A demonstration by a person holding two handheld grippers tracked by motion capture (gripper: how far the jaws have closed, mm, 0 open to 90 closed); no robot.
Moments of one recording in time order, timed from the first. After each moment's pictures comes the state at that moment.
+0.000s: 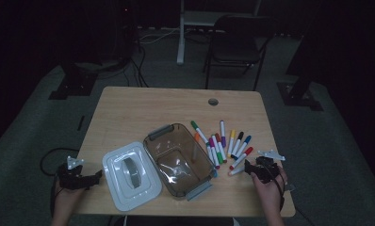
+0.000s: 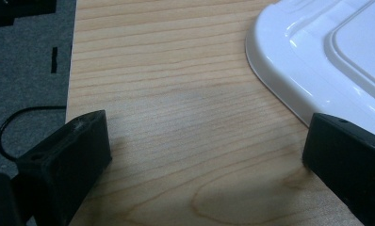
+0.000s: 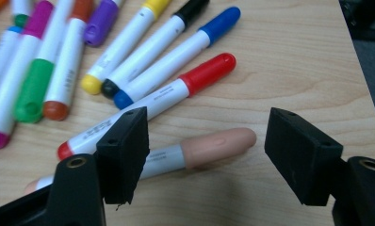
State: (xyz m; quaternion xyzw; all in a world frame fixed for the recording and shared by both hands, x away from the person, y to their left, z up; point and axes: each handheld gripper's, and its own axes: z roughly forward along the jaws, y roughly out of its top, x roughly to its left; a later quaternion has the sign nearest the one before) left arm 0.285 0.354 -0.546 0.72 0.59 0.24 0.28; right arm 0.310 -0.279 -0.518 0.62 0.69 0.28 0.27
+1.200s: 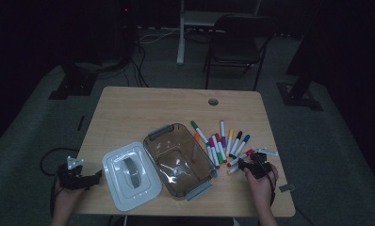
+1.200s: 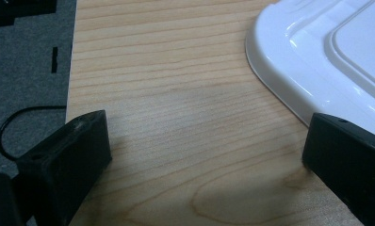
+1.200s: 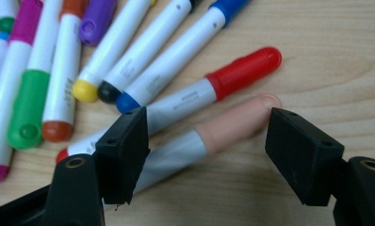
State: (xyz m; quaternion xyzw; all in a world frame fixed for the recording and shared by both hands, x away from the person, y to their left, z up) left arm 0.285 0.353 -0.546 0.72 0.59 0.24 0.28; right arm 0.330 -0.268 -0.534 0.65 0.67 0.28 0.22
